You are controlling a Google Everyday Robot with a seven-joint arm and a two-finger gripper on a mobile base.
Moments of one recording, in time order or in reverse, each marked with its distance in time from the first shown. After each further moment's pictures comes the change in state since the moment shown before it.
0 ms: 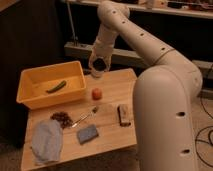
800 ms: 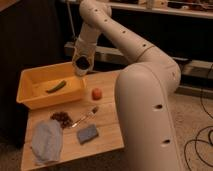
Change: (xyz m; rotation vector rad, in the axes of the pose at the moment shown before) arm -0.005 -0.086 0.020 0.075 -0.024 -0.101
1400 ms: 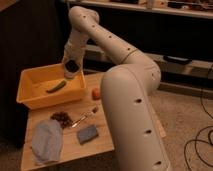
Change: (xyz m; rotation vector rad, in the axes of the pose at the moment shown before) arm 0.016 -0.043 0.055 0.050 -0.044 -0.048
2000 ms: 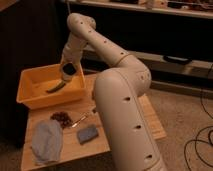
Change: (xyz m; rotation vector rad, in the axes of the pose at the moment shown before) arm 0.010 -0.002 0.022 0.015 -0.023 -0.008
